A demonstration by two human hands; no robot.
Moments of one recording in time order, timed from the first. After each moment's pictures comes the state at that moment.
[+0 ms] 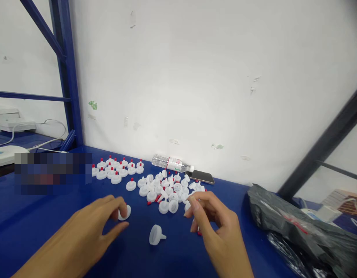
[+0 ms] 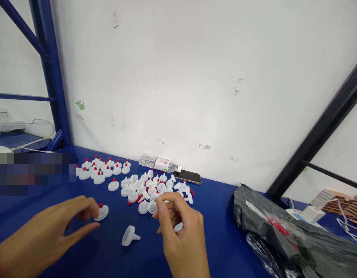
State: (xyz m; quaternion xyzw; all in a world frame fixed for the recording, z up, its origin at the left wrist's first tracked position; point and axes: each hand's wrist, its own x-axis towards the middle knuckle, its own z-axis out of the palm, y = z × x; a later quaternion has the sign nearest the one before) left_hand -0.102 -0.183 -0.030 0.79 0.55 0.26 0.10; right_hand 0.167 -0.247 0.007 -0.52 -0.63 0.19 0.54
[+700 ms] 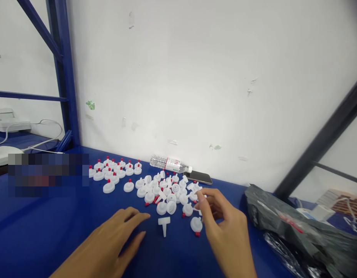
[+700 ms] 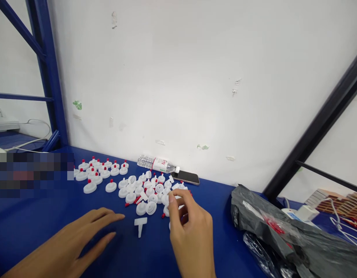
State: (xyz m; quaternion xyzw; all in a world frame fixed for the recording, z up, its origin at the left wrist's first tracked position) left_hand -0.069 -0.201 -0.047 0.85 0.47 0.23 0.03; right_hand 0.180 -0.246 0.010 -0.63 -0.60 0.06 0.50
